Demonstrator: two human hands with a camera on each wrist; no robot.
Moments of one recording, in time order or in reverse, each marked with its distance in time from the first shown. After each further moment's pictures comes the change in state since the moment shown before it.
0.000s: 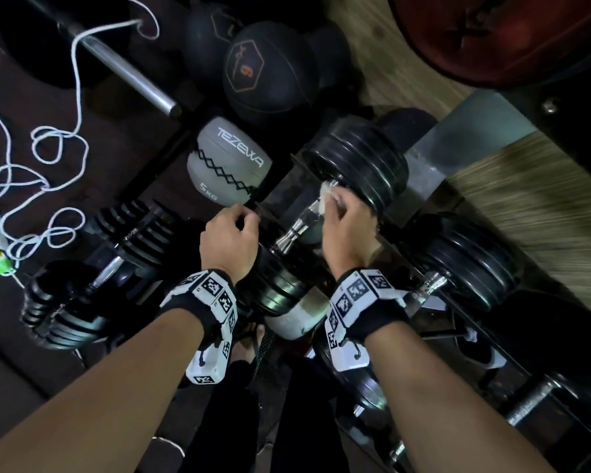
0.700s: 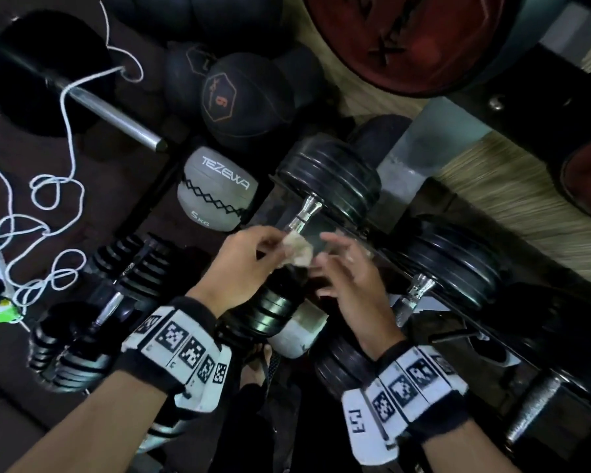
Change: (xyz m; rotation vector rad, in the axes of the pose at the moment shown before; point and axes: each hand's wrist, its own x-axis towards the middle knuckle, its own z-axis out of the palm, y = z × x) left_hand -0.018 0.060 -0.015 0.080 -0.455 0.374; right_hand -0.050 0.018 -0.072 0.452 -0.421 0.169
